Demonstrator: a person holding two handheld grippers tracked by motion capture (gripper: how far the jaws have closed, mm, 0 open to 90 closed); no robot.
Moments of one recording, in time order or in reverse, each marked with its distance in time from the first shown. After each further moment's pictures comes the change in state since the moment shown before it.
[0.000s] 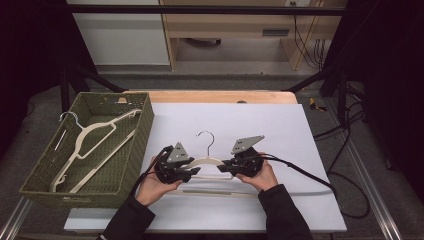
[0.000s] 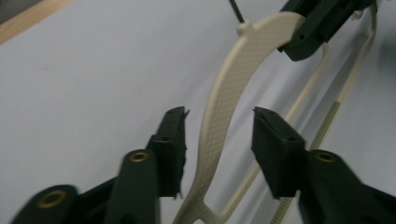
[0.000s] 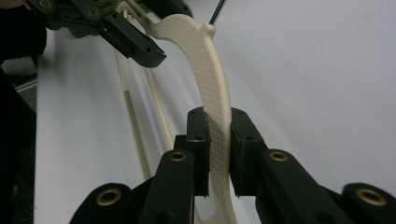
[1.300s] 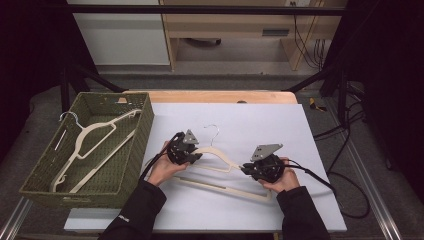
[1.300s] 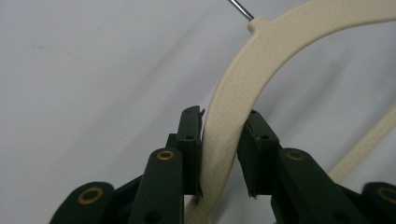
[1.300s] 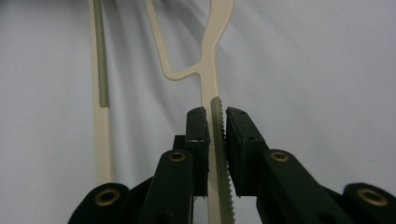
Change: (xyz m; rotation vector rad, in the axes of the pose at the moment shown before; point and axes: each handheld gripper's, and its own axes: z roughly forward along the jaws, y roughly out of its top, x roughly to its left) left arm 0.046 0.007 0.069 0.167 0.030 0.058; right arm -0.010 -0.042 -0.035 0.135 -0.203 -0.021
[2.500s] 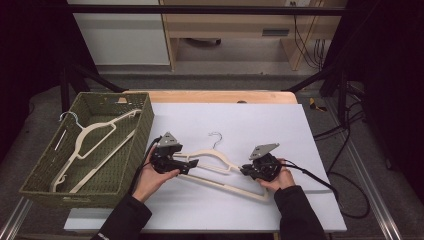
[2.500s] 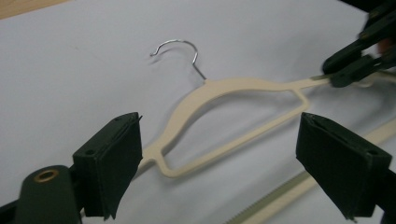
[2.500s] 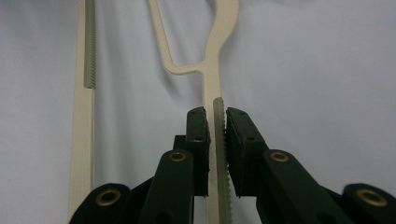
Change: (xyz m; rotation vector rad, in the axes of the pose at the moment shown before) left arm -0.007 -0.023 -0.043 -0.210 -0.029 -0.286; right arm -0.014 -0.013 0.024 0.015 0.021 0.048
